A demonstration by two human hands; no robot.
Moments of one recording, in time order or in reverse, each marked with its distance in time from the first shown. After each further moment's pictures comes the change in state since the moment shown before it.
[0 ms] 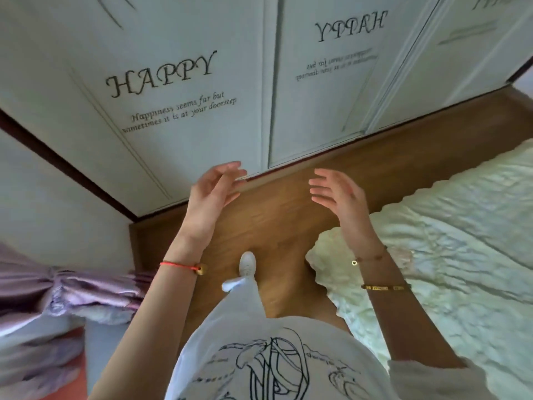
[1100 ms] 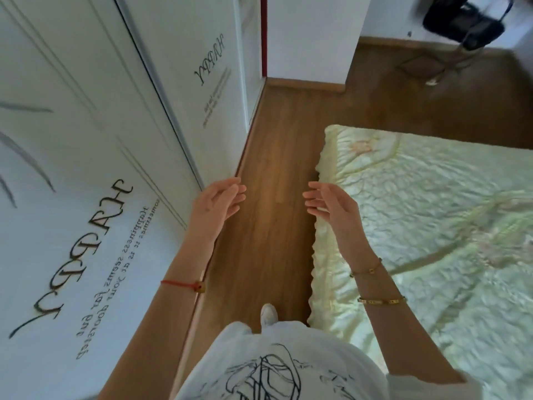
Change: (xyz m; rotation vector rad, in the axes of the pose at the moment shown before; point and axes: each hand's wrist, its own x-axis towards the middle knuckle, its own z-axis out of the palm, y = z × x) left_hand 0.583 0.128 0.623 0.178 -0.870 -0.006; right_hand 0.504 -0.116 -0.409 0.108 0.936 -0.070
